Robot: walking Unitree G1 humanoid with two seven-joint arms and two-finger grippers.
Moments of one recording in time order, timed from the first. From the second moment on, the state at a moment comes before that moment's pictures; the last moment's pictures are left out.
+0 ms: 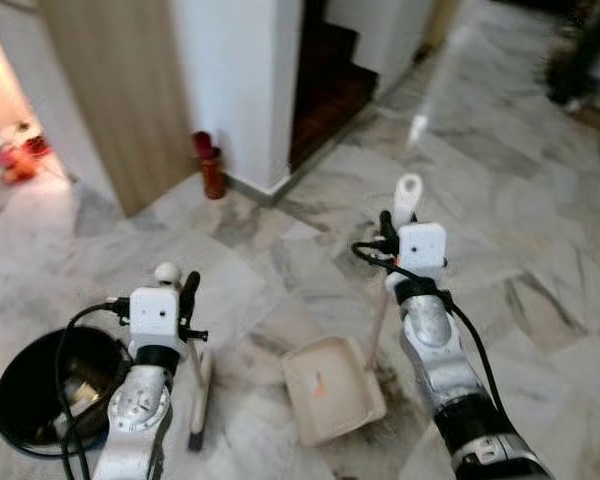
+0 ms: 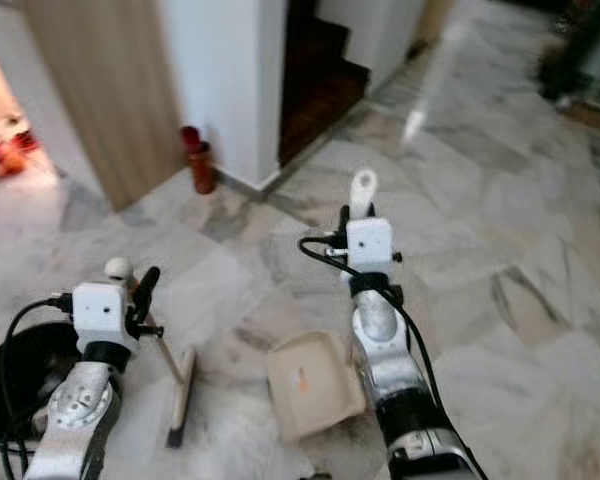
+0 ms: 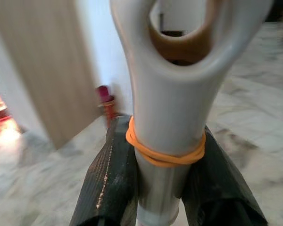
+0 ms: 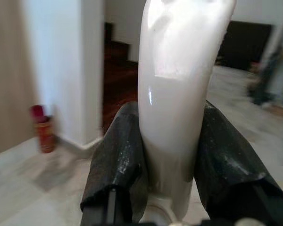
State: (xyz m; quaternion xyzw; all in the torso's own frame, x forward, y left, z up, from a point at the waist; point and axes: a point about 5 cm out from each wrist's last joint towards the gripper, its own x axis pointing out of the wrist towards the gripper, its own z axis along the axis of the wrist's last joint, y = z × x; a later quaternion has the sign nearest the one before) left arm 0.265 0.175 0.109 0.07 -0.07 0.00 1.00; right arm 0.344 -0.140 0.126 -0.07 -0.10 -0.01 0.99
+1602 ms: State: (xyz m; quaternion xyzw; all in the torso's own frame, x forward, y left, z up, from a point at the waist) left arm 0.271 0.170 0.108 0.06 -0.07 -0.01 1.00; right arm 0.342 -0.133 0.124 -0.07 -0.11 0.01 0.99
